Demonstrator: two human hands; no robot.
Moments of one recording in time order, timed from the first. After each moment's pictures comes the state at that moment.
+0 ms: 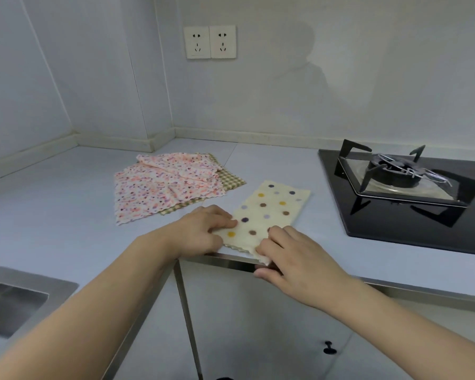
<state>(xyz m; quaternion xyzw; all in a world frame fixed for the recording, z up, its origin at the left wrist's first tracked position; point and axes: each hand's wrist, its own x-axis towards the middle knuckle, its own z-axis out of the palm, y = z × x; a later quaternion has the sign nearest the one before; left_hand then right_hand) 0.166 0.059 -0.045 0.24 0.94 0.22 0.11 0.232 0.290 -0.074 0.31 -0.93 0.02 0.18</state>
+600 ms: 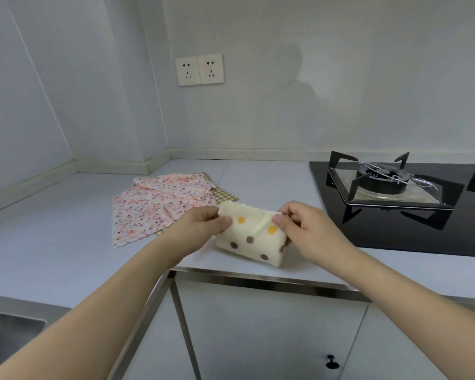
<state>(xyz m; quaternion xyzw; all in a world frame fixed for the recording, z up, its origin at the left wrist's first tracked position) 0.176 0.078 -0.018 0.13 0.86 0.50 0.06 0.208 0.315 -0.026 0.11 -0.89 0.43 0.13</state>
